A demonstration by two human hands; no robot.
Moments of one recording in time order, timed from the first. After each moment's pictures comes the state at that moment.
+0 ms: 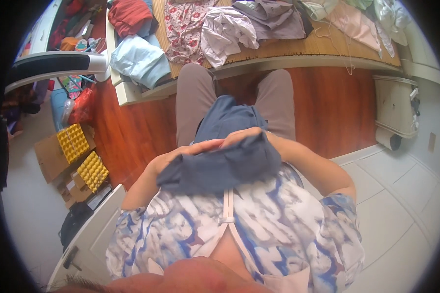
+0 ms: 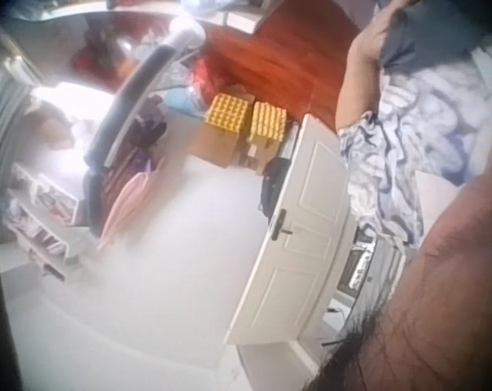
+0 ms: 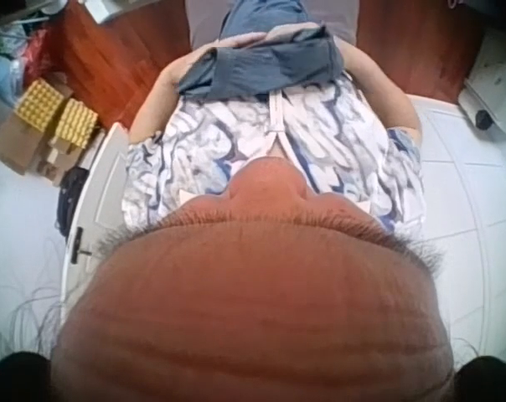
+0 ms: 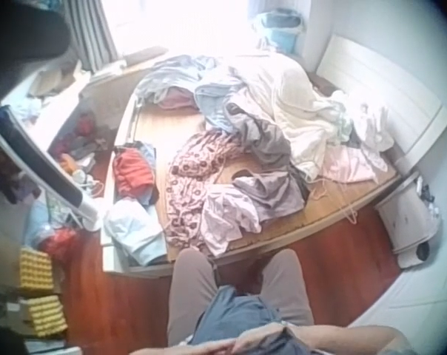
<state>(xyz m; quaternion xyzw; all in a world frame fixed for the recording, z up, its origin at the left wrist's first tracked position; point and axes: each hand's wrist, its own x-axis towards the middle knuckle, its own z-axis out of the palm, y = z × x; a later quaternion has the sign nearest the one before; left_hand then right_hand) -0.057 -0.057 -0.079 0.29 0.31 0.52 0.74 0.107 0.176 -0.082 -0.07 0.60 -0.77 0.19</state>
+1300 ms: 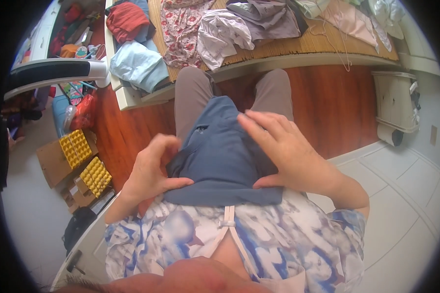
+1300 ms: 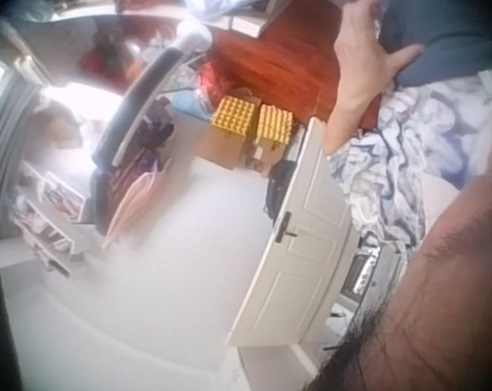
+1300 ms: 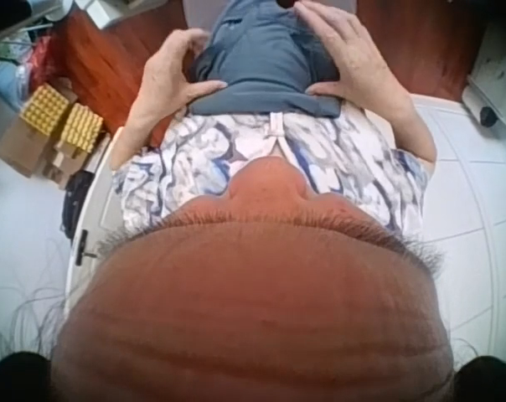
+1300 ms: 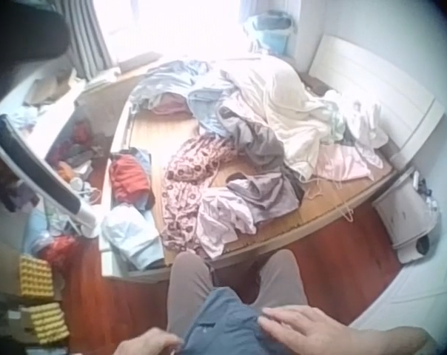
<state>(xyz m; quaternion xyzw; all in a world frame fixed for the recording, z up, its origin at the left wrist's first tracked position) -0.067 -0.060 0.025 0.41 0.75 0.28 0.45 0.130 0.188 0.042 0.07 0.89 -0.43 0.13</state>
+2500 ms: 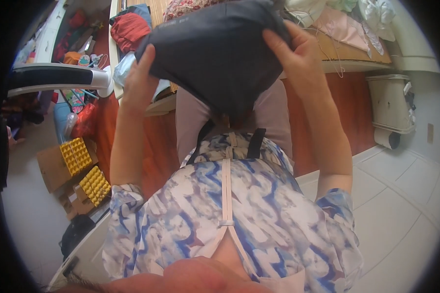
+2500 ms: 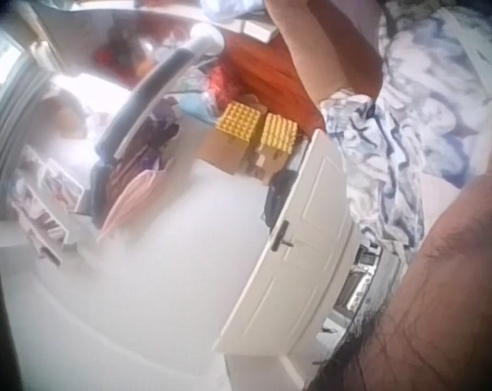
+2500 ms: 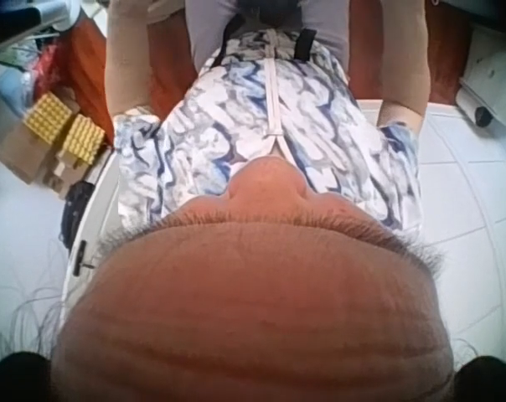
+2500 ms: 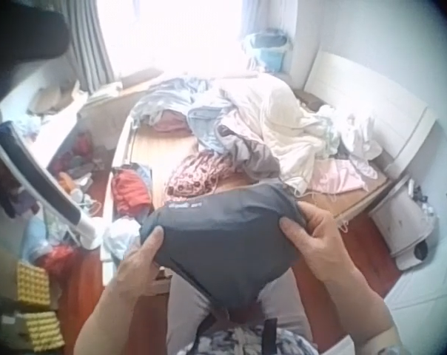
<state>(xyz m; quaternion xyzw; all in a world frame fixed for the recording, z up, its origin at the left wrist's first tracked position) -0.161 0.051 -0.024 0.26 0.62 0.68 0.31 0.048 0.256 0.015 0.20 0.70 -0.63 -0.26</state>
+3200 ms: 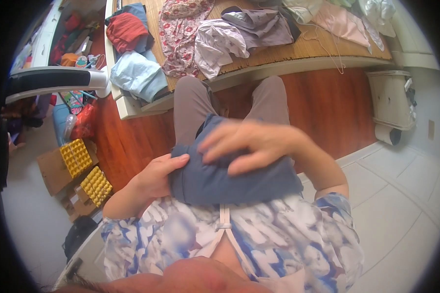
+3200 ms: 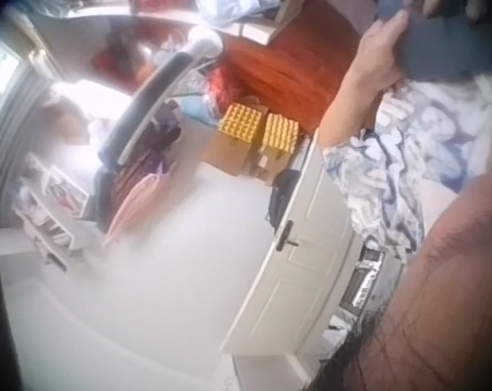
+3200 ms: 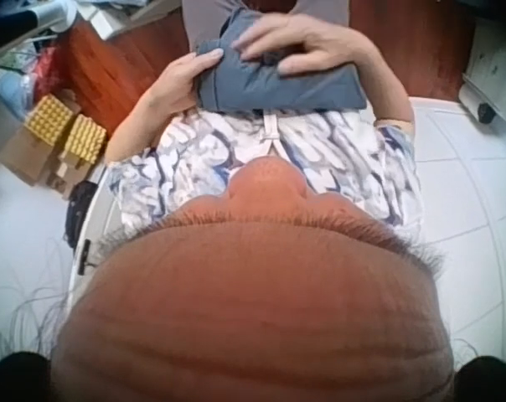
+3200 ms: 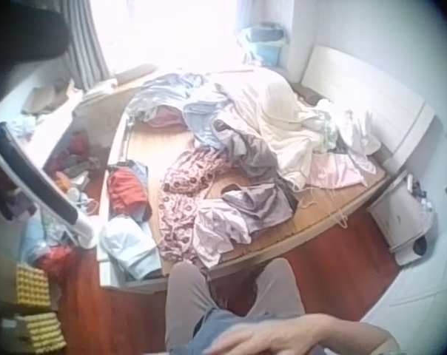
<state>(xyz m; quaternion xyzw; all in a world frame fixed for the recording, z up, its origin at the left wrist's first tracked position) -0.056 -0.055 -0.001 -0.17 0.35 0.50 0.77 0.074 0.197 -0.024 -0.25 0.71 -0.65 0.11</state>
